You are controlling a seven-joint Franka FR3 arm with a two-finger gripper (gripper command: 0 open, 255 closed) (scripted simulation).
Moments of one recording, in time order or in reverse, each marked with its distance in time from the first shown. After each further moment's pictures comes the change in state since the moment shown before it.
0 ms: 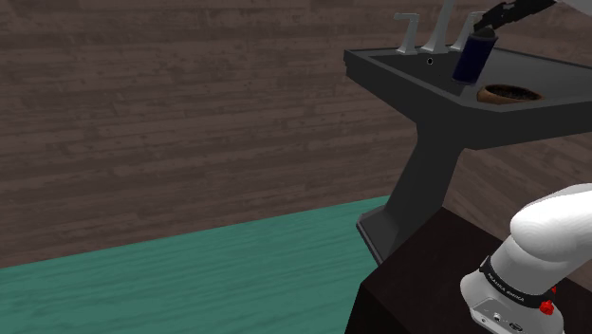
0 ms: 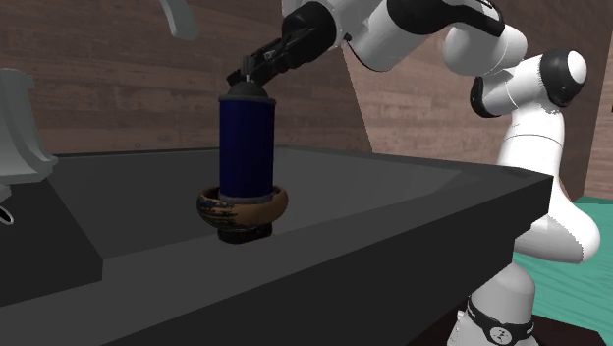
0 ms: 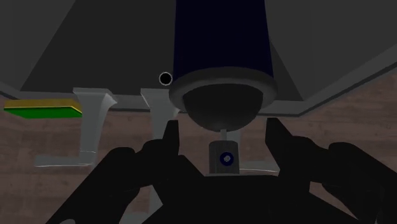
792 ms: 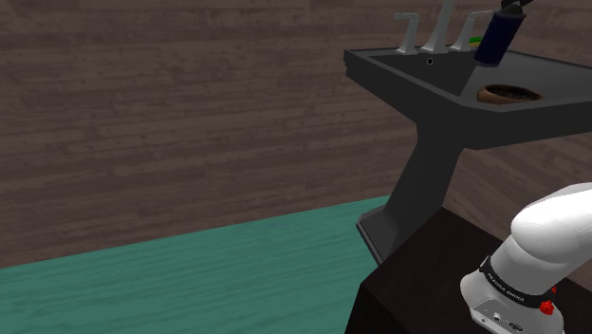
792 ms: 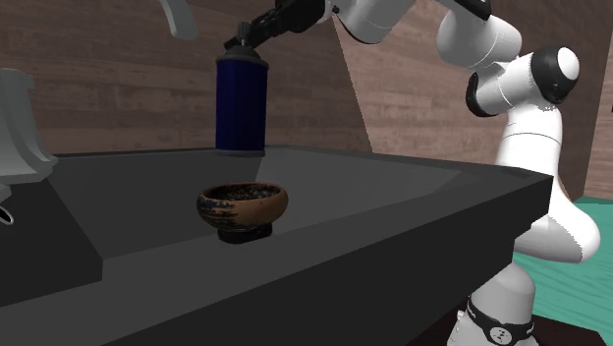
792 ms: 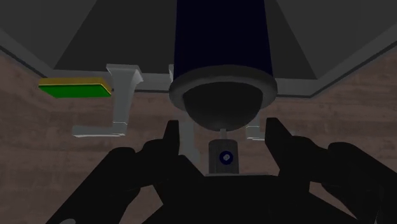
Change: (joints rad) arm 0.027 0.042 -0.084 0.221 0.017 -0.181 -0.059
